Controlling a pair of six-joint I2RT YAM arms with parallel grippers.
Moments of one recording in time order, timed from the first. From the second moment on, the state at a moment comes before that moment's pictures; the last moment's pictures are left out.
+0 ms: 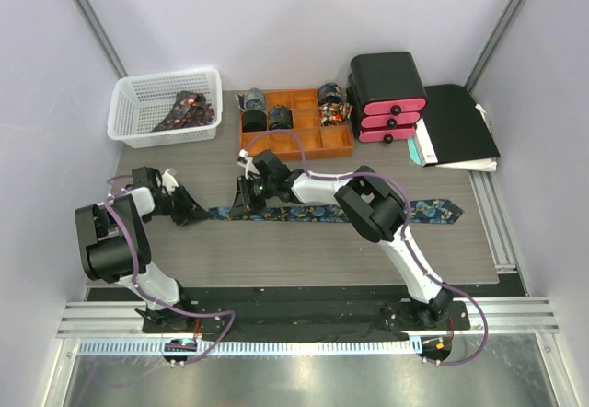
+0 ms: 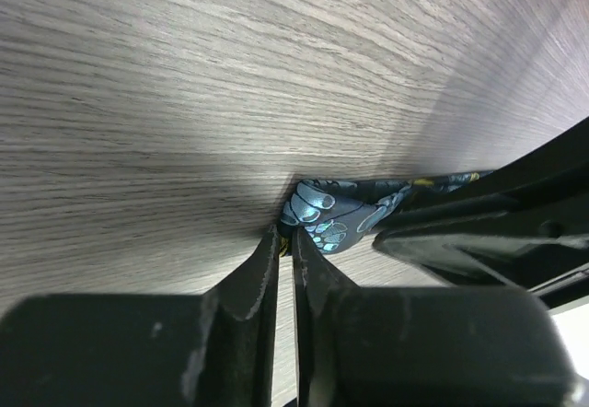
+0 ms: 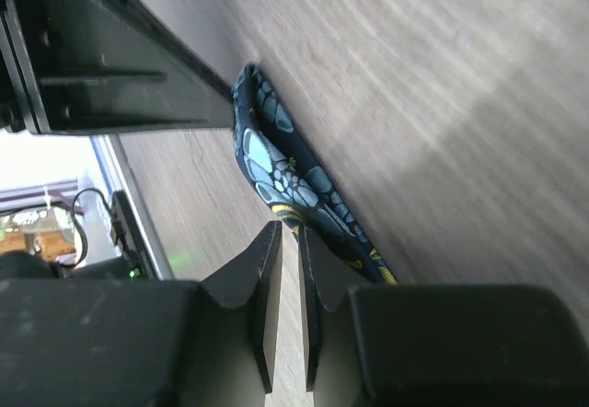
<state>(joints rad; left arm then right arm) 0.31 1.63 0.75 -0.36 0.63 -0.33 0.86 2.35 1.61 0.07 -0.58 0.68</state>
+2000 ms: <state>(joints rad) -0.34 1.36 0.78 -0.35 0.19 -0.40 0.74 2.31 1.52 0.00 -0.73 0.81</state>
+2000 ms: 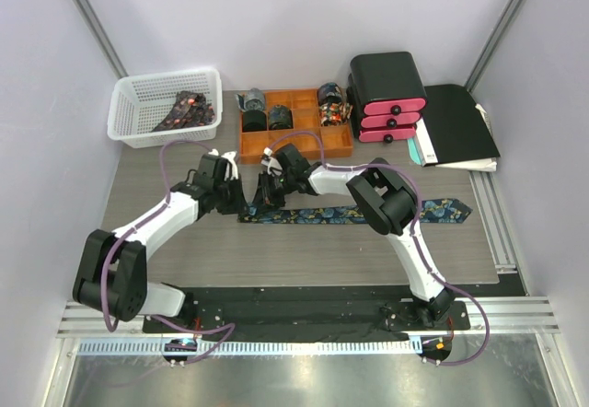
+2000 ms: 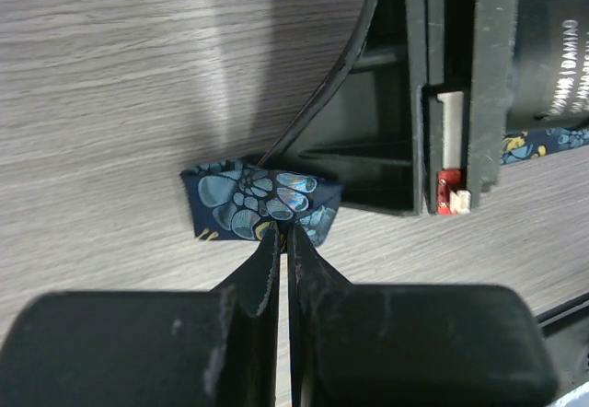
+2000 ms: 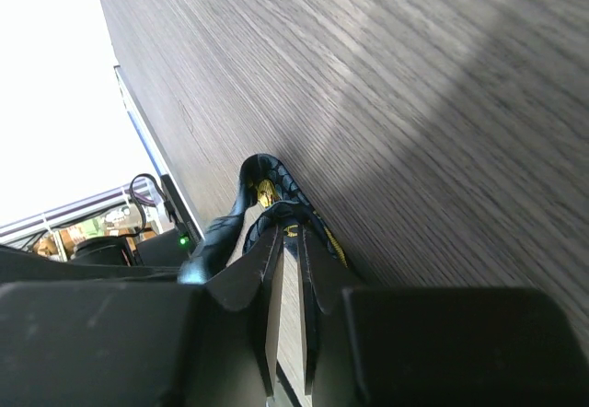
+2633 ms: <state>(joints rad) -0.35 1.44 0.78 -0.30 0.19 -0.42 0.68 2.19 1.49 -0.15 -0.70 0.72</state>
